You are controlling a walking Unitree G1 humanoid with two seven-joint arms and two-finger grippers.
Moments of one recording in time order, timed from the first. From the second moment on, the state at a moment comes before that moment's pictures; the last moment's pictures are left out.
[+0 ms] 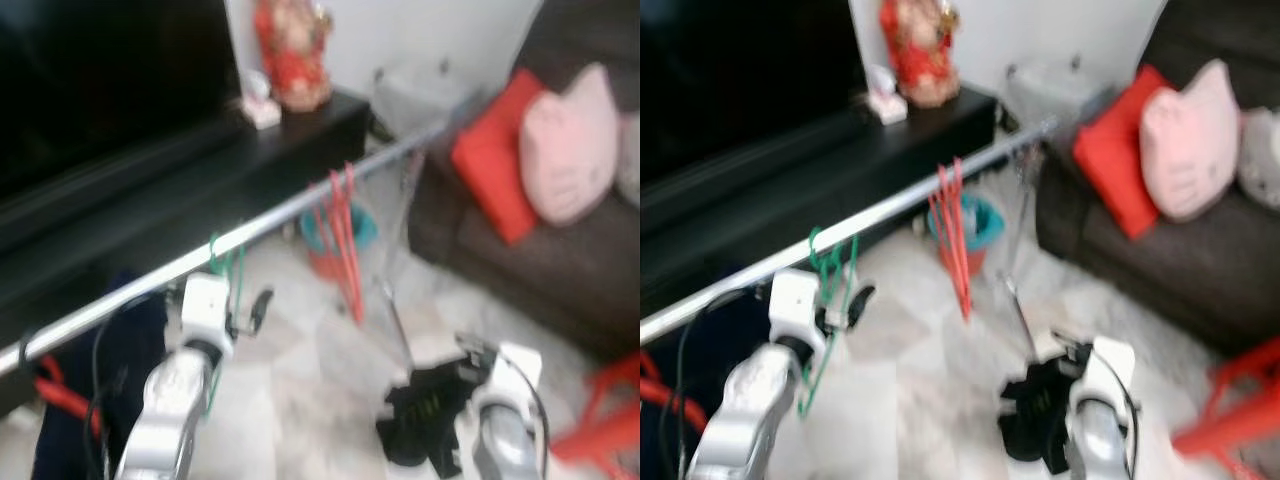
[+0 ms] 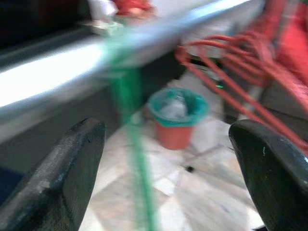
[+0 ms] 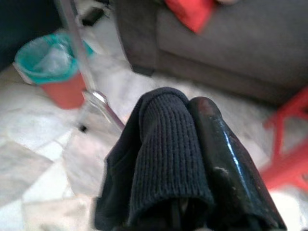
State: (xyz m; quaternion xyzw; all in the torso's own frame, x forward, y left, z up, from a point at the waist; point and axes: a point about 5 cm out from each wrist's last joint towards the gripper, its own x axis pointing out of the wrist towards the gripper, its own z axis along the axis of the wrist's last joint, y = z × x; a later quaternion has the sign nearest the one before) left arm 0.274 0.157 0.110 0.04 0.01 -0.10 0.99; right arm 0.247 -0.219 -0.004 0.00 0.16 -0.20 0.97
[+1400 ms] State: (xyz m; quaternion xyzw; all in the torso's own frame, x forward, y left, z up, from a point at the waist) left arm 0.279 0.146 0.128 0.07 0.12 -0.16 0.98; right arm 0.249 -0.206 -0.006 0.01 0.17 -0.19 0.97
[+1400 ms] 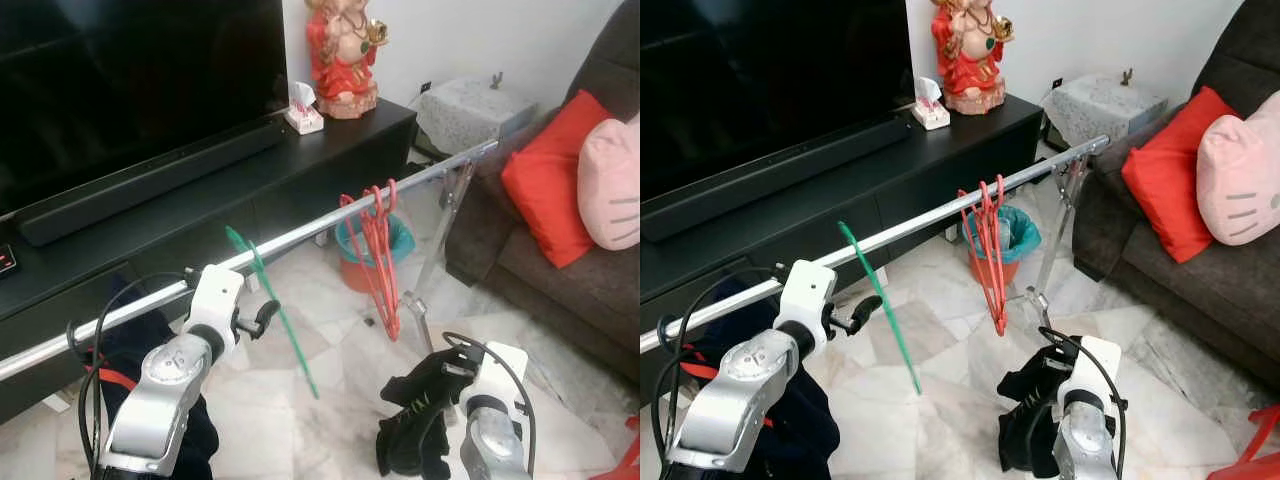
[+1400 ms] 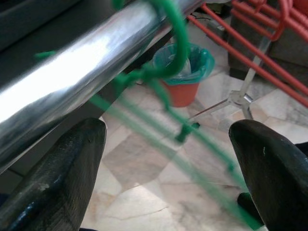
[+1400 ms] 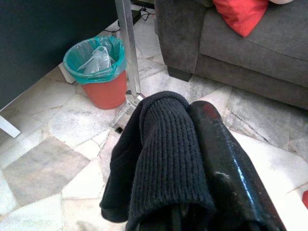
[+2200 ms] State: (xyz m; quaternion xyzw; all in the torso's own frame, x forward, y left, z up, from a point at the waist) left arm 0.283 0.155 0.133 0.07 0.19 -0.05 0.98; right arm 0.249 -0.205 -0.006 0.02 0.17 -0.19 0.97
